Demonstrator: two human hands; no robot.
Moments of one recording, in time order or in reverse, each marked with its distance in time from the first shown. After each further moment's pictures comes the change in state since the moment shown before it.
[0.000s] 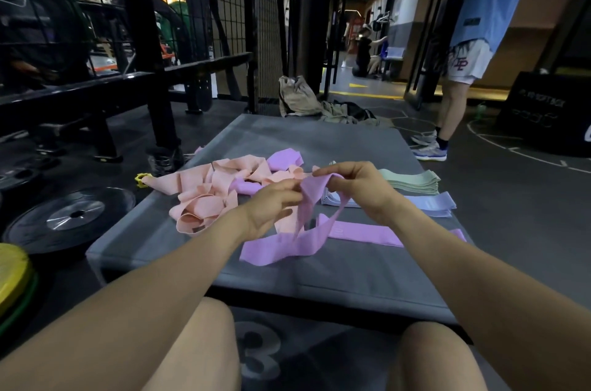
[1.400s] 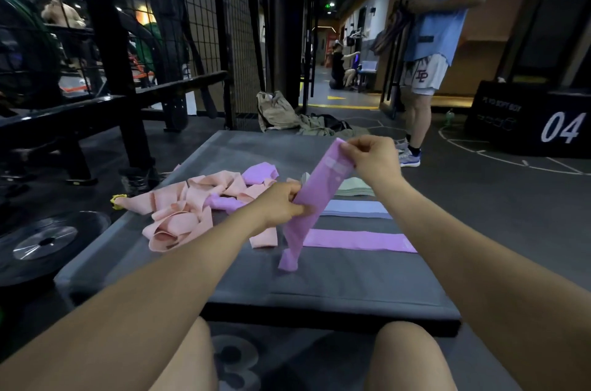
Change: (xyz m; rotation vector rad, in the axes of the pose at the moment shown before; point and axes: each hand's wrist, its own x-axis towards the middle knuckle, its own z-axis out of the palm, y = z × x) left_hand 0.024 0.024 0.042 0.429 -0.020 0.124; right_hand 0.002 -0.028 -0.062 -0.237 0.590 -0.032
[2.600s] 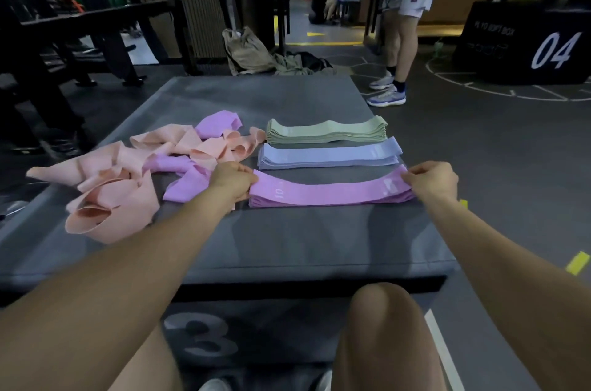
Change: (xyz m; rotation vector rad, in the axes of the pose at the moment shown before) left_hand 0.064 -0.074 0.047 -0.254 0.425 -0.488; right_hand -0.012 0.192 -0.085 -0.343 0.198 0.543
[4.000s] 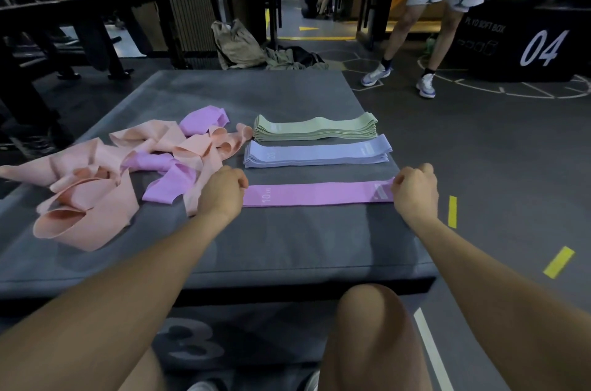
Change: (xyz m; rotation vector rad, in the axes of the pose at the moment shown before) left_hand 0.007 -0.027 0.012 0.770 0.087 0.472; right_hand 0.008 0.027 0.023 -0.316 0.054 -0.215
